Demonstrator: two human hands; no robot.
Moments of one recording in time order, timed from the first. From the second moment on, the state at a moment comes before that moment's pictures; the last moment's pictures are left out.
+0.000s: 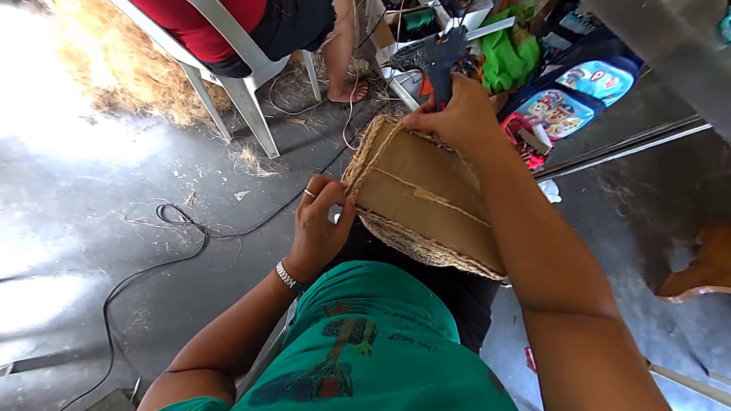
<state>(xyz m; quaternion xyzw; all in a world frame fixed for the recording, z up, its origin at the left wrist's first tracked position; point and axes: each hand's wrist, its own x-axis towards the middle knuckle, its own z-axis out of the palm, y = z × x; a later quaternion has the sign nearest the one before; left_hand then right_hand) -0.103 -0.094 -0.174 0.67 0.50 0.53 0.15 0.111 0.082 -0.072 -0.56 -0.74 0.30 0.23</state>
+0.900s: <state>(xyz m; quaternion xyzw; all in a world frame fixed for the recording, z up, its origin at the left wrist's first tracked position) -0.109 -0.091 -0.175 0.68 0.51 0.50 0.17 0.080 0.091 -0.073 -0.56 -0.76 0.26 0.19</state>
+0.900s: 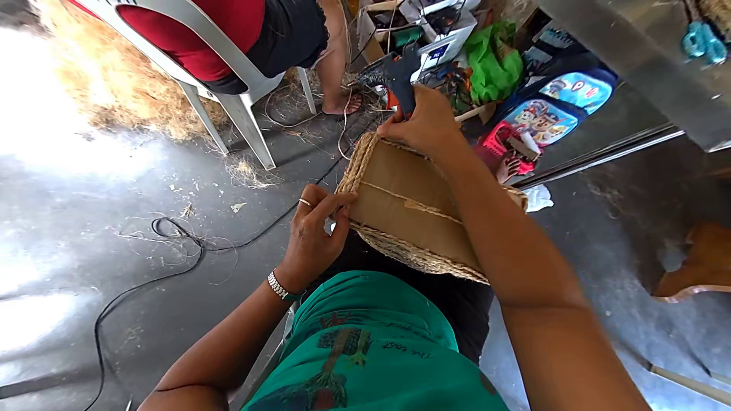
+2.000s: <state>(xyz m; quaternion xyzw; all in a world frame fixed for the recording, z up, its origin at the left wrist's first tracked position) -0.147 -0.067 -0.136 0.70 0.44 0.34 0.46 0.084 0.073 -0.084 -0.51 -0.78 0.27 0.24</state>
